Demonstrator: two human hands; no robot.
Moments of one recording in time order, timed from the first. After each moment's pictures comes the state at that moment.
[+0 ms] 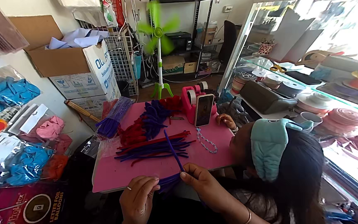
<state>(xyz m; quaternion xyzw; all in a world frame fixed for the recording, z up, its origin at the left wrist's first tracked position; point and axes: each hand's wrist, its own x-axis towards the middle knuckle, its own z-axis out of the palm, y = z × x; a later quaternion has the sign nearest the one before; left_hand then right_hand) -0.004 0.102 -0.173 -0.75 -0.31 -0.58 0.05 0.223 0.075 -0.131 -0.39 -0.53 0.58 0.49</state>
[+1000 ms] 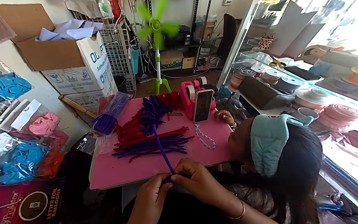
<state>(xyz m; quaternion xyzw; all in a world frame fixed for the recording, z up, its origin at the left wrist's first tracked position) 0.015 0.083 -0.161 -0.78 -0.39 -0.40 -0.27 0.221 0.085 -0.137 -0.42 -0.71 0.36 0.44</state>
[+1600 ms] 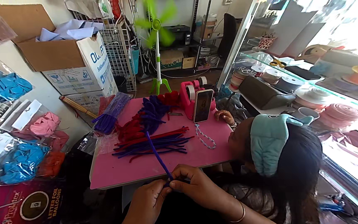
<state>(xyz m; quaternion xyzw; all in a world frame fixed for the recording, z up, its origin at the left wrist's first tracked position) -0.001 0.083 -0.163 -0.82 -0.39 -0.34 -0.23 0.219 0.079 -0.136 -0.36 -0.68 0.48 0.42</state>
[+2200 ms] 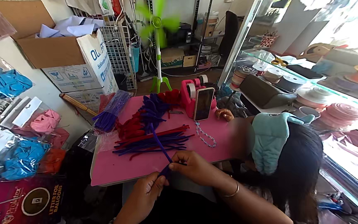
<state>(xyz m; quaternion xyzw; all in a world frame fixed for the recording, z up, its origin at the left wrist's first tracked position) -0.009 0.095 -0.155 -0.72 -0.37 -0.33 -0.48 0.227 0.113 -0.115 -0.40 -0.71 0.45 0.35</state>
